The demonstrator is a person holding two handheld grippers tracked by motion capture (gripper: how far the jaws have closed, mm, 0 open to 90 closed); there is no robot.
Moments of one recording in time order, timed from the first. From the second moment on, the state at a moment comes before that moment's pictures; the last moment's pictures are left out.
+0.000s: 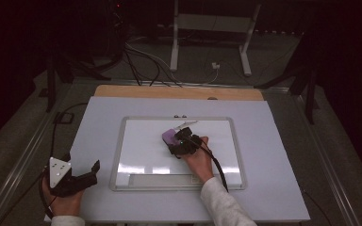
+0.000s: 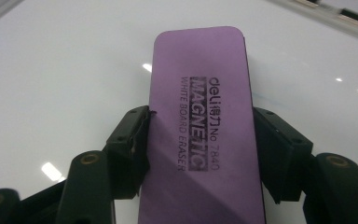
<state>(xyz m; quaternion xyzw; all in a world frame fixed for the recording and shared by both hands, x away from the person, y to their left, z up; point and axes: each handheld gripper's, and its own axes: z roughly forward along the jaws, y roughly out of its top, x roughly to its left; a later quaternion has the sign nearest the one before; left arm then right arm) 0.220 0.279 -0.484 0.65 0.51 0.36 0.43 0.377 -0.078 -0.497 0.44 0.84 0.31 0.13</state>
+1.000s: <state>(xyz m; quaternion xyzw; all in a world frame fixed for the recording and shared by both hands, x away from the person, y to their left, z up) 0.220 0.280 -0.485 0.65 0.52 0.36 0.43 0.398 -0.113 -0.496 0.51 0.79 0.29 0.16</state>
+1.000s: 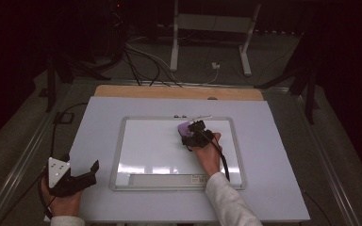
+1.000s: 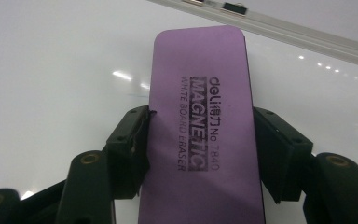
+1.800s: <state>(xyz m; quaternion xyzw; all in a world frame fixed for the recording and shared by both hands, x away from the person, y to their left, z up) 0.219 0.280 -0.484 0.65 0.52 0.36 0.43 0.380 -0.073 -0.498 0.44 0.83 0.31 0.13</state>
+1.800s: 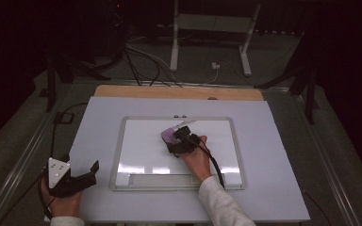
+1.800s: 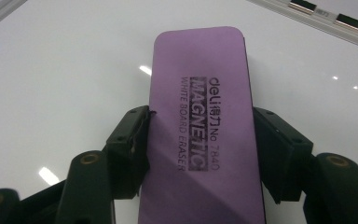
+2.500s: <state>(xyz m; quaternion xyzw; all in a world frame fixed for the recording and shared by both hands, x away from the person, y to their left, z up) 0.218 0.282 -0.486 0.64 0.52 0.36 0.43 0.393 -0.121 -0.495 0.53 0.78 0.29 0.16</state>
